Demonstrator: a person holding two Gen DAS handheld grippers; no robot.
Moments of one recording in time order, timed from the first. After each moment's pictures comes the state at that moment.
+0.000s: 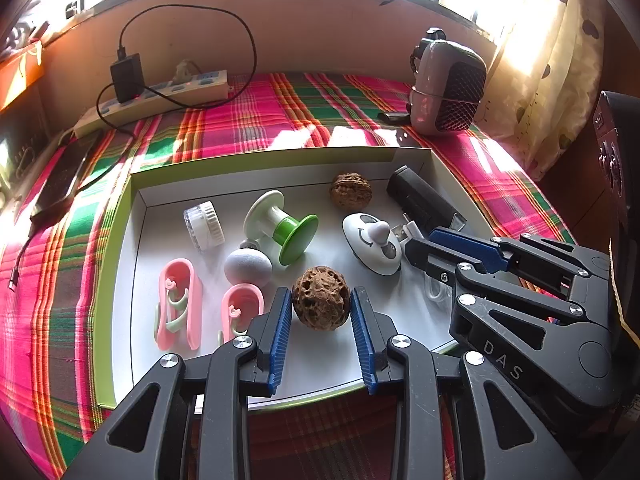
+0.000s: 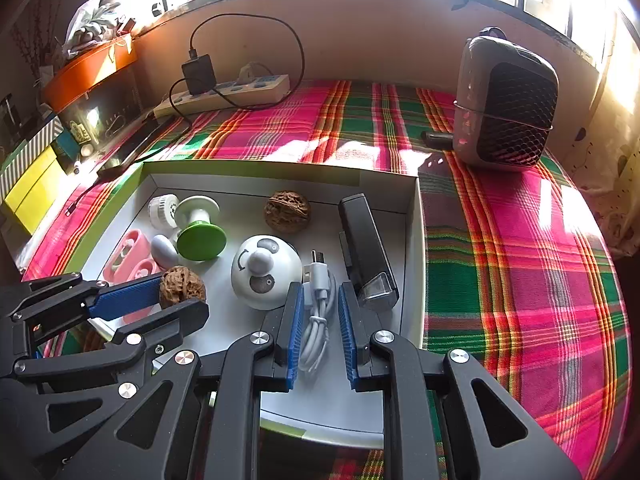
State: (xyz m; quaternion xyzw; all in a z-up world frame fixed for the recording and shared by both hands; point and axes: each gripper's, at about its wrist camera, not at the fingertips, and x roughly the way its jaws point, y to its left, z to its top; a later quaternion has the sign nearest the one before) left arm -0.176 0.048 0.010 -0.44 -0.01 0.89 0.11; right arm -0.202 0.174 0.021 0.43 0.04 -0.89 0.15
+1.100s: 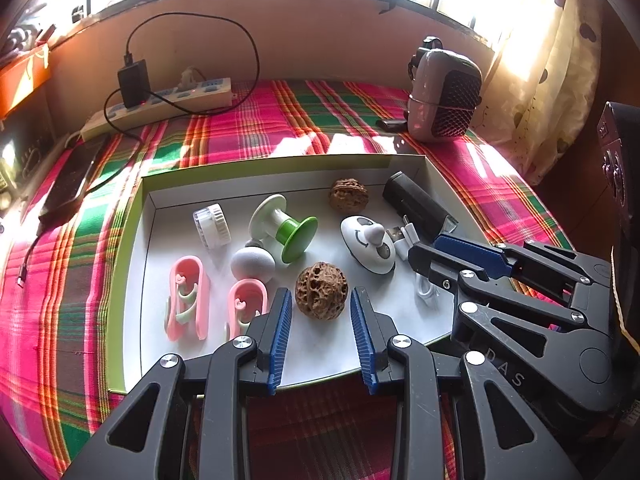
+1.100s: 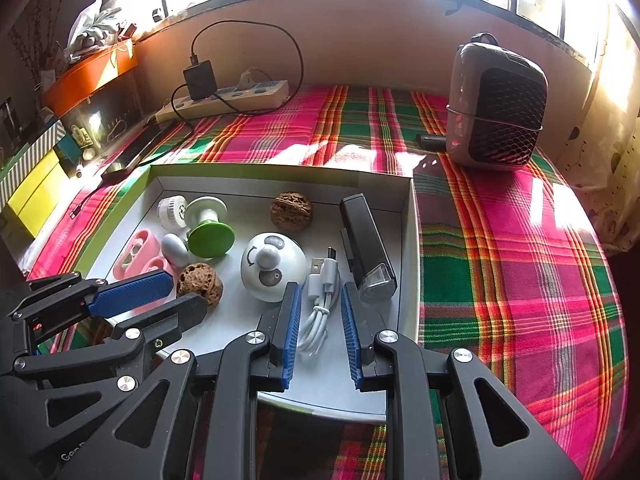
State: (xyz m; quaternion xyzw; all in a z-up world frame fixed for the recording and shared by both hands) left arm -0.166 0.043 0.019 -0.43 -0.02 0.89 0.11; right arm -0.189 0.174 0.027 0.42 0.04 -0.90 0.14
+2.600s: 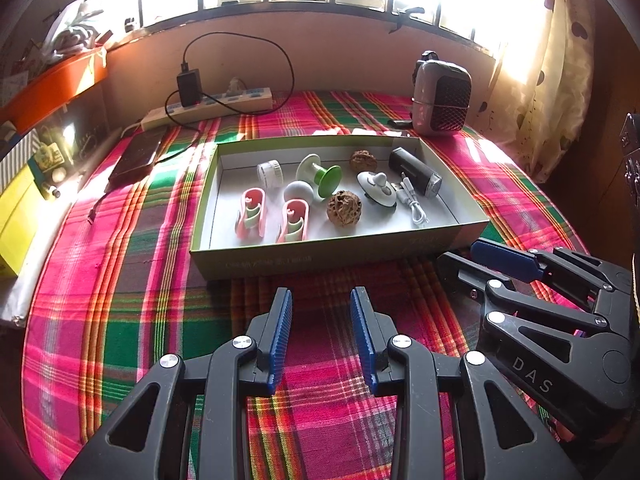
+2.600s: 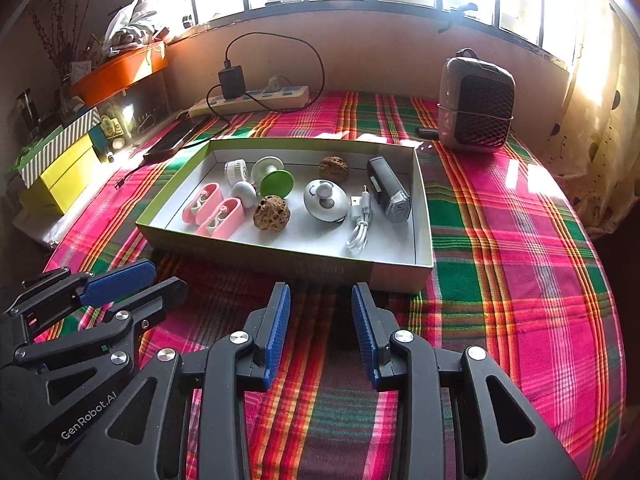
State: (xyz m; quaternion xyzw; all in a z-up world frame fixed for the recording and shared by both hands) left arm -0.072 0.023 0.031 -0.41 0.00 0.91 0.06; right arm -0.097 0.163 0.039 0.40 0.04 -0.90 0.14
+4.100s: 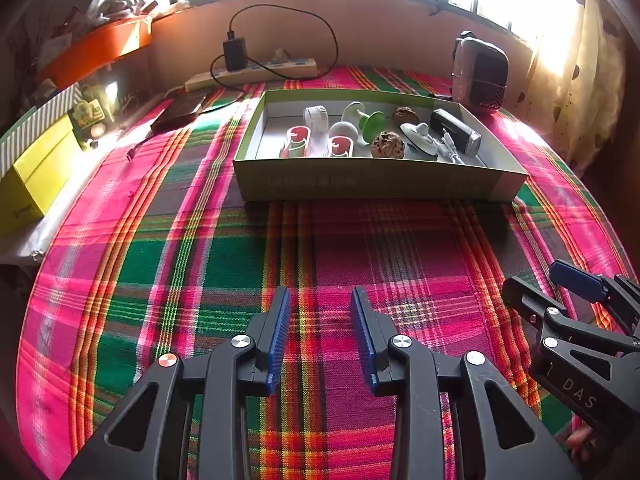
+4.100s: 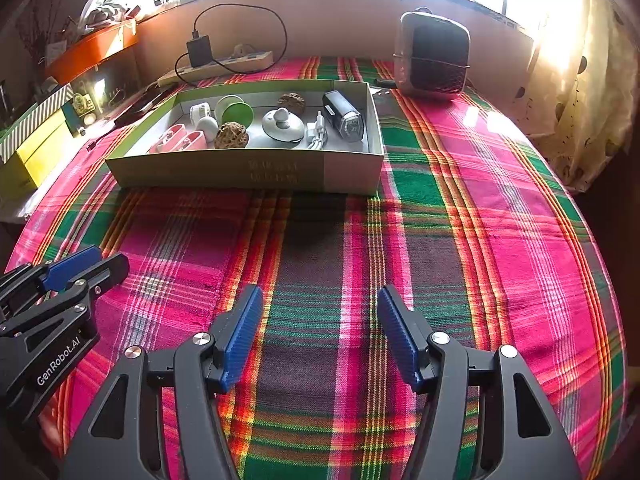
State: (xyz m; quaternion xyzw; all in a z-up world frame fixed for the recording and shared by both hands) left arm -0.041 0.017 0.000 -0.42 -0.01 0.91 -0.01; right arm -0.057 0.185 0.008 0.44 0.04 -0.90 0.08
